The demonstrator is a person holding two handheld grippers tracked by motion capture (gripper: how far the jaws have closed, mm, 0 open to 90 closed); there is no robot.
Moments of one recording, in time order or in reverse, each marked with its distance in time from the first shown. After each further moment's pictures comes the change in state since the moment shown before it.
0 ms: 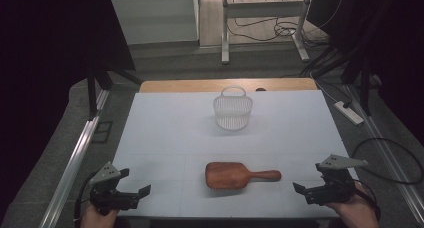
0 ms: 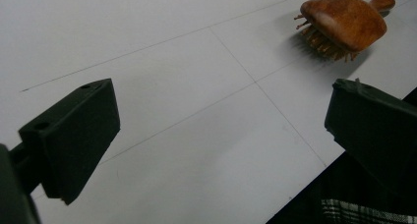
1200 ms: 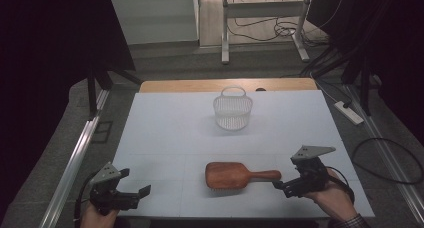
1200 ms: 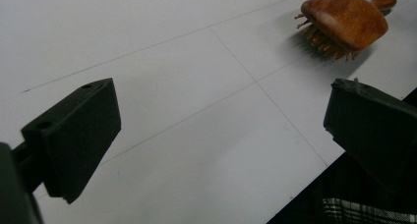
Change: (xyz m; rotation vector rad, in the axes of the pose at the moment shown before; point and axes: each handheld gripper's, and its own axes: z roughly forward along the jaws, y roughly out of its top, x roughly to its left) left arm 0.000 0.000 0.000 0.000 0.004 0.006; right arm 0.026 0.037 0.035 0.053 0.121 -0.084
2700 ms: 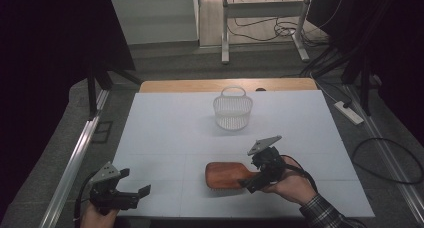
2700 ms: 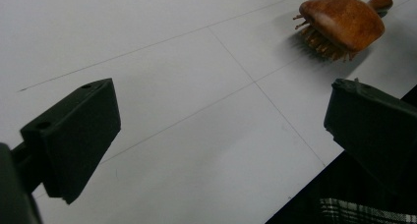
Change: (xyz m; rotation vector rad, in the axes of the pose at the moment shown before) left arm 0.002 0.000 0.000 0.000 -0.011 -0.008; right arm 0.046 0.057 0.066 0.133 0.117 -0.137
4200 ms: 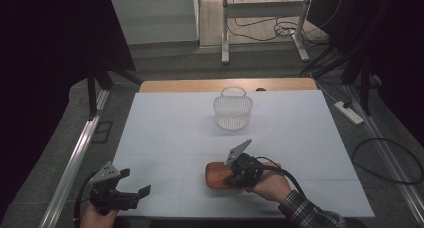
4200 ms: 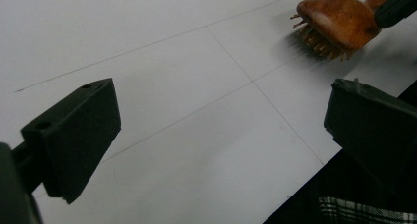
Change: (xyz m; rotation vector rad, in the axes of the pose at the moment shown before) left arm 0.000 0.000 0.000 0.000 -0.010 0.004; right arm 0.024 0.020 0.041 0.116 0.204 -0.186
